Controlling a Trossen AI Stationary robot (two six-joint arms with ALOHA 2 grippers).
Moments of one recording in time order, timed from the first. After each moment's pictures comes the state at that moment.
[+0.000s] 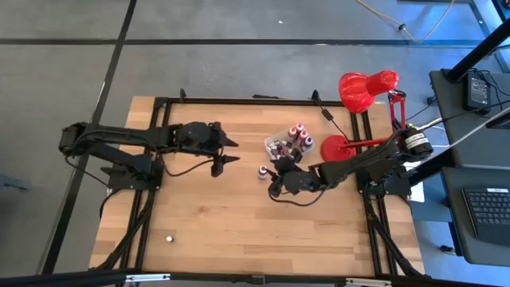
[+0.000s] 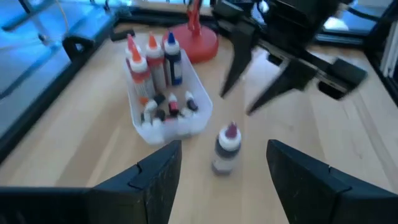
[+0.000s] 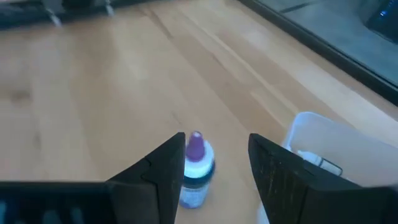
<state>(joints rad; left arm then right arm) 0.09 1.14 0.83 -0.17 -0.03 -0.09 0.26 1.61 0.91 0.01 0.70 0.46</state>
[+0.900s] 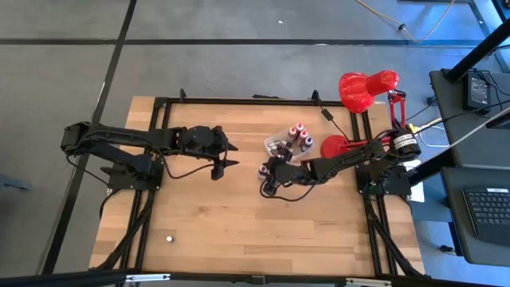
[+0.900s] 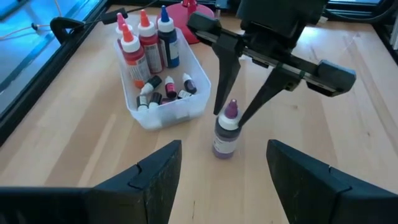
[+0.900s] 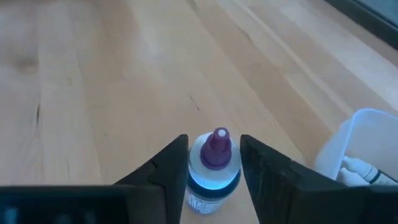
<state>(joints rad) 0.08 1.17 0.81 -0.19 -0.04 -0.07 0.16 1.71 0.91 0.12 0.47 0.36</state>
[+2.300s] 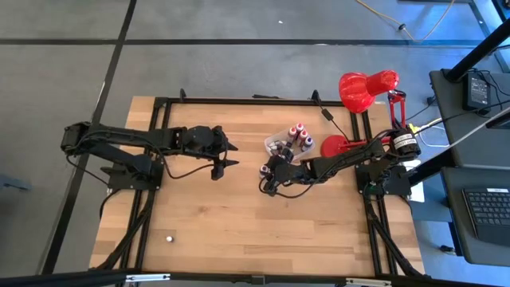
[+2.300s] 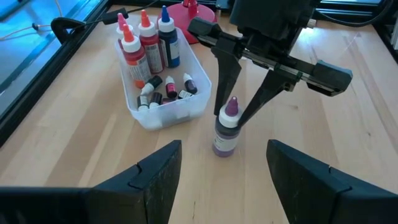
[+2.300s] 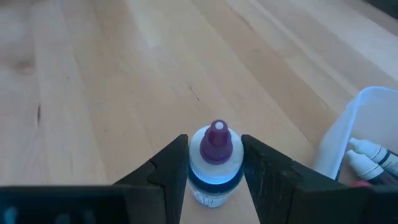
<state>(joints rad) 0.08 1.17 0.81 -0.19 -0.04 -0.07 0.15 1.71 0.91 0.09 0.45 0.44</state>
